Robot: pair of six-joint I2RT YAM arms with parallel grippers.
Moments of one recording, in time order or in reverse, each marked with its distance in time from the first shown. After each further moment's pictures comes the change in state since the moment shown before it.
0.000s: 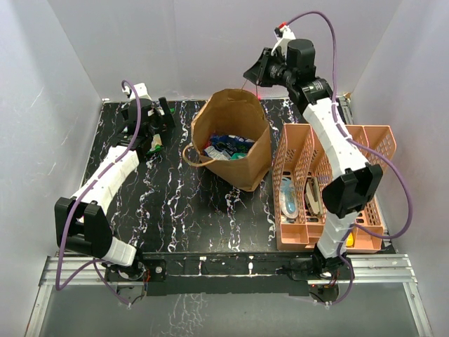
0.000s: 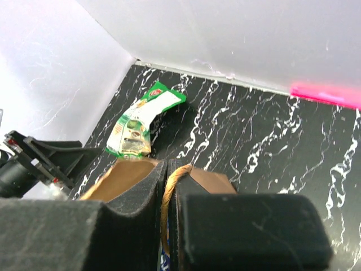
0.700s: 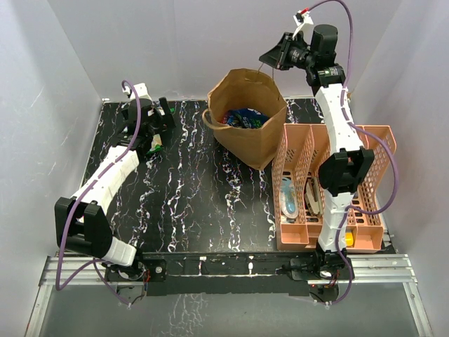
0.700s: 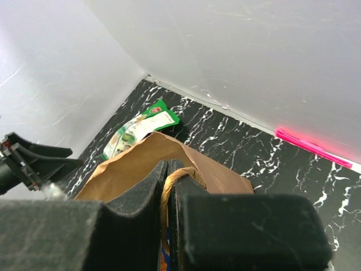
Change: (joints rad) left arm 0.000 0.000 0.000 0.000 0.009 -0.002; right arm -0.216 0.313 0.378 0.042 -0.363 -0.029
